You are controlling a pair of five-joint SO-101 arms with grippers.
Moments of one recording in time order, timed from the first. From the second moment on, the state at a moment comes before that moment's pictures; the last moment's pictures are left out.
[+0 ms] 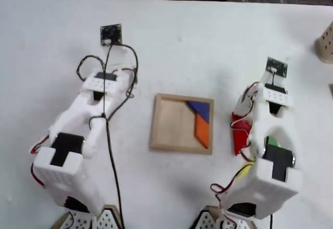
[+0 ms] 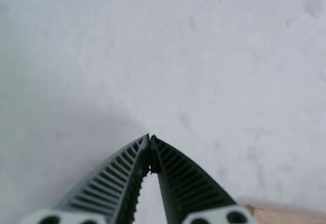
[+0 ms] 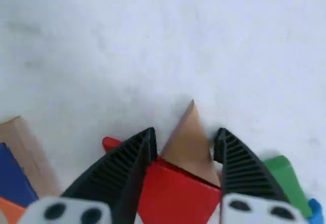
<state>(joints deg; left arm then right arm) 4.0 15.4 21.5 27.2 17.7 14.0 11.3 24.5 53.1 -3.1</state>
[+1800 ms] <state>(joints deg) 4.0 15.4 21.5 27.2 17.7 20.9 17.5 12.9 60.5 2.9</state>
